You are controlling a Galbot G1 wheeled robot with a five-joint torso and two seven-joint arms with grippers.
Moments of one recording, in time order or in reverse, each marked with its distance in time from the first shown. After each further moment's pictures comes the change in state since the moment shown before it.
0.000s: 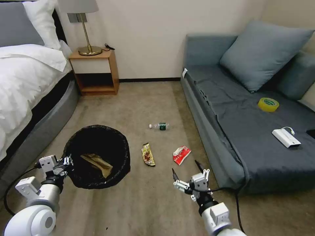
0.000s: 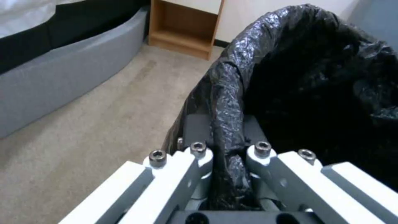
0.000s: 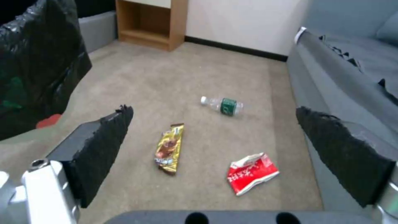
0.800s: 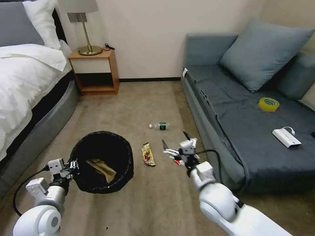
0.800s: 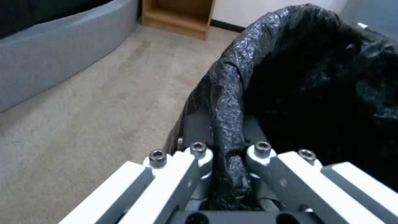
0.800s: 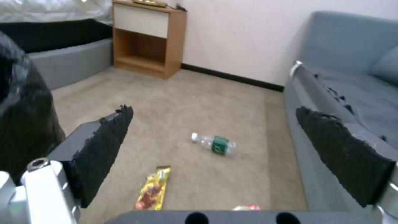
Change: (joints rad) left arm -0.006 -0.002 0.053 0.059 0.032 -0.006 0.011; right arm 0.346 -0.100 -0.092 -0.063 0.189 -0.047 0.059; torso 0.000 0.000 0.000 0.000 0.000
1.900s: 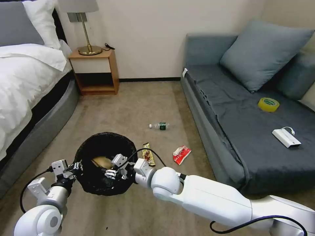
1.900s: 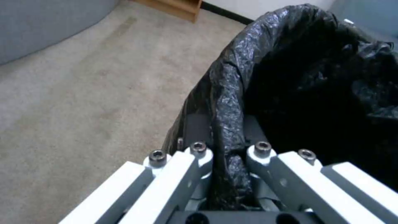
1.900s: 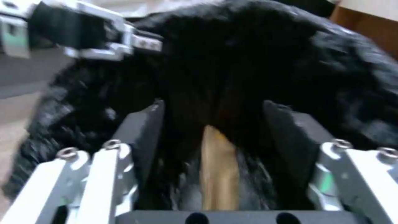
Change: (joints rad) left arm -0.002 0.032 0.014 0.013 -0.129 0.042 -0.013; right arm 0.799 0.208 -0.717 -0.382 0.345 -0.096 -0.326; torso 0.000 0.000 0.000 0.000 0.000
